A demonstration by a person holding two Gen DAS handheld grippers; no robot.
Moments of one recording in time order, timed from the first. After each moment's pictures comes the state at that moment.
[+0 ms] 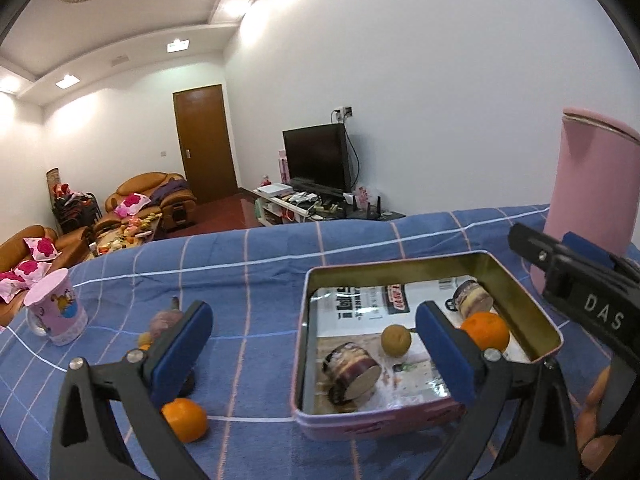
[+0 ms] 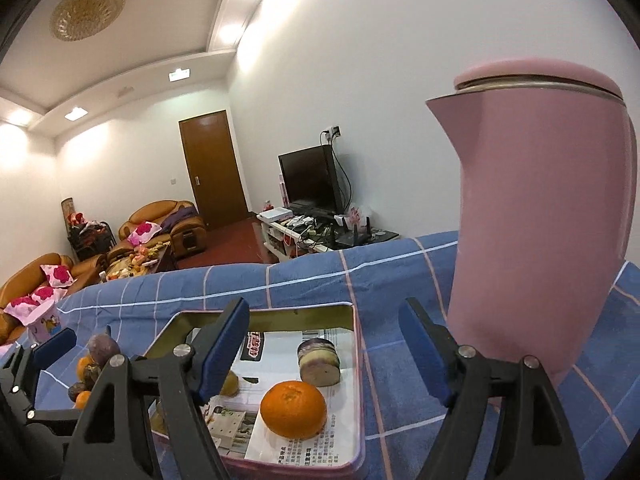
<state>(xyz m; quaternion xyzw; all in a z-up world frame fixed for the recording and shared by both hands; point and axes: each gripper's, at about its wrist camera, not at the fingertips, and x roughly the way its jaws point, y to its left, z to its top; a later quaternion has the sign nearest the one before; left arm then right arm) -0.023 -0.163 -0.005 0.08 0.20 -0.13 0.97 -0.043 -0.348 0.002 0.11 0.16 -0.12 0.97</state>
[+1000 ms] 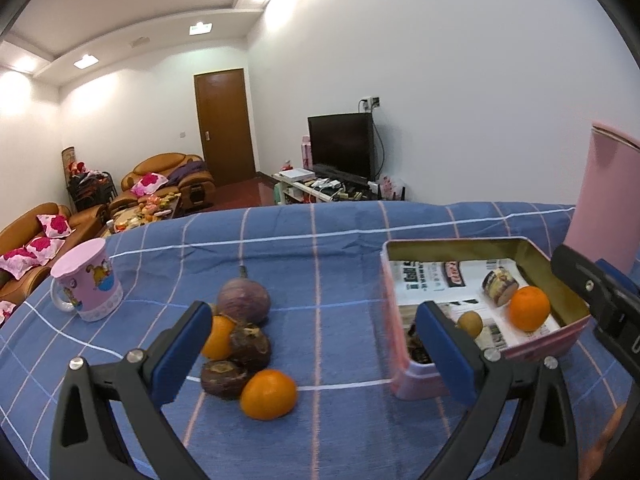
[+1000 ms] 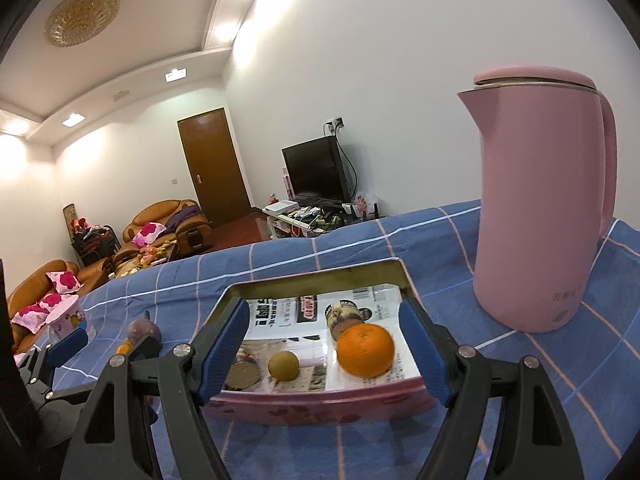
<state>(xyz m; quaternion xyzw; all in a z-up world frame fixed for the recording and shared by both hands) -0.019 -0.094 -0.009 0.06 0.22 -0.10 0.97 -0.069 -0.286 0.000 0.13 0.17 -0.12 0.97</state>
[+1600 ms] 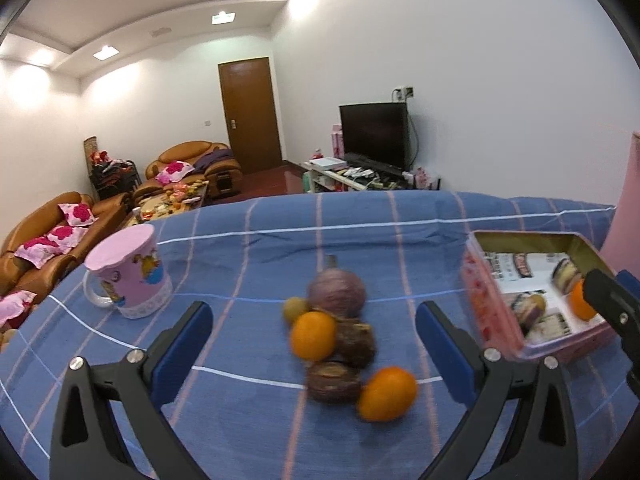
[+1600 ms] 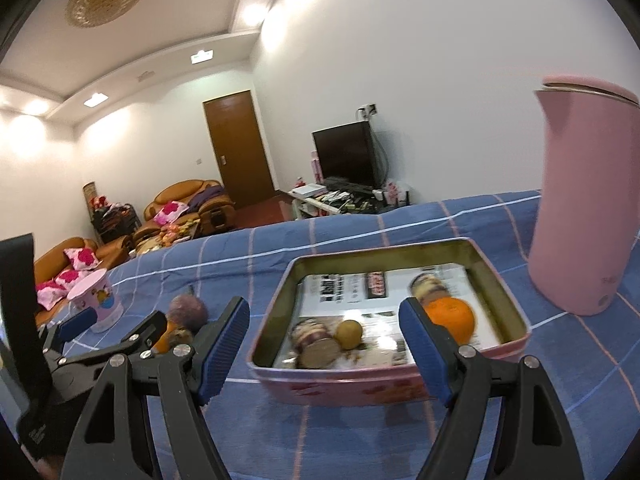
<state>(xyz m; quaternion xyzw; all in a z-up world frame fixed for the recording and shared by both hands) 0.011 -0.027 -0.014 0.07 0.24 -0.04 0.97 -0.050 -0.226 -0.005 0.12 0.19 -0.07 0.97</state>
